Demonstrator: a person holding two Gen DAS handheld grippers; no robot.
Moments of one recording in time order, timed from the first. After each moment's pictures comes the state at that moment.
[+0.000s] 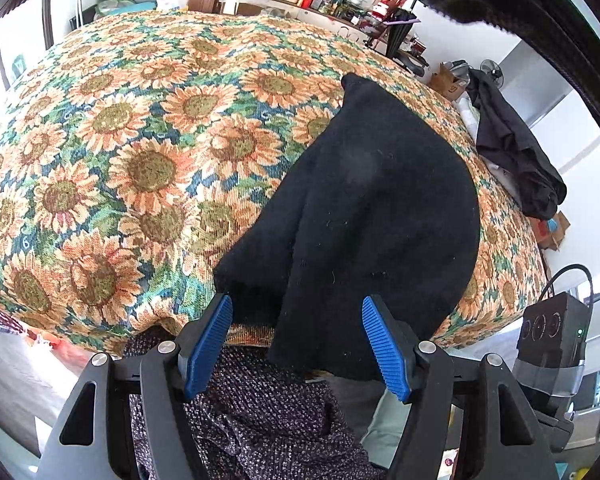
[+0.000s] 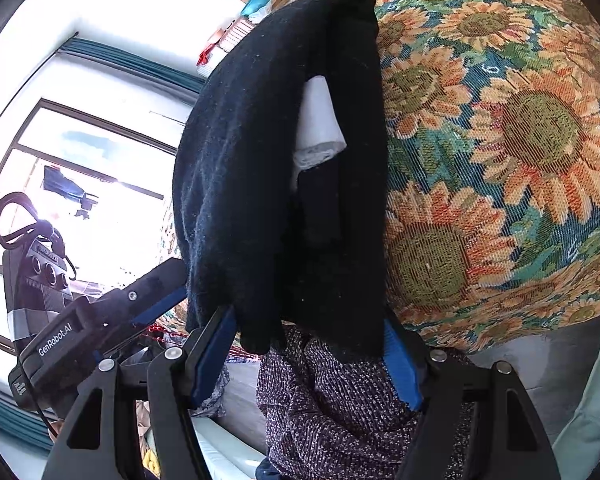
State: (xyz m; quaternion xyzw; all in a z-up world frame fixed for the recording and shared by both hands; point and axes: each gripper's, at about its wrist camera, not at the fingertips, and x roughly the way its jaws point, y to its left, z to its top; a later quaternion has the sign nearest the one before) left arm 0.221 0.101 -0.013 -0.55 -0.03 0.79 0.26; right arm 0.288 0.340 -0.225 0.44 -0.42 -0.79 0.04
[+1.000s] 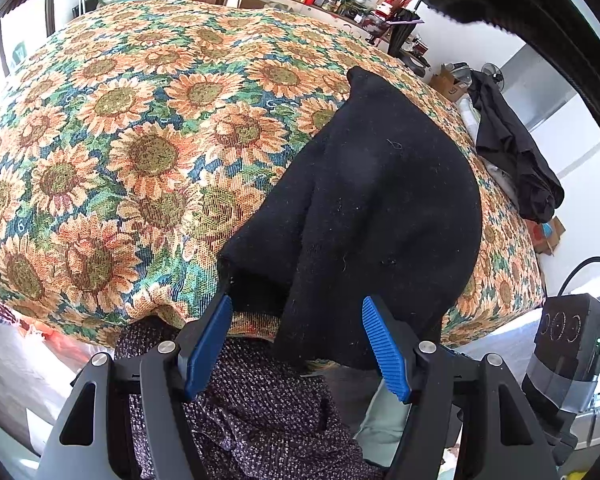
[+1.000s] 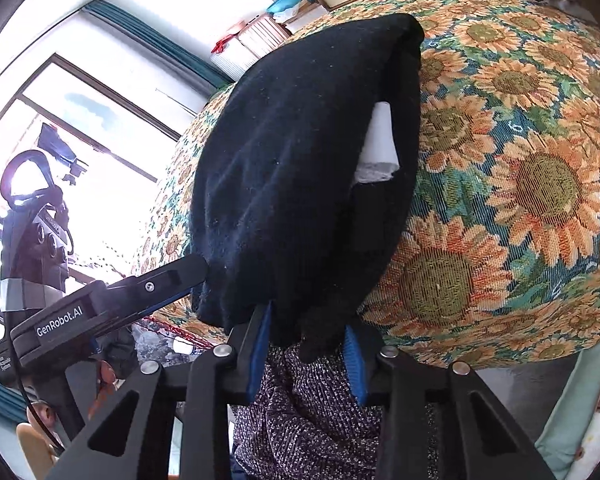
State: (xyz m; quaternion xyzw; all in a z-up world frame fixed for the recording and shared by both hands) left arm 0.228 0.090 -0.013 -0.56 -0.05 0.79 0.26; right arm 0.278 0.303 -0.207 0.44 -0.34 -0.83 0.03
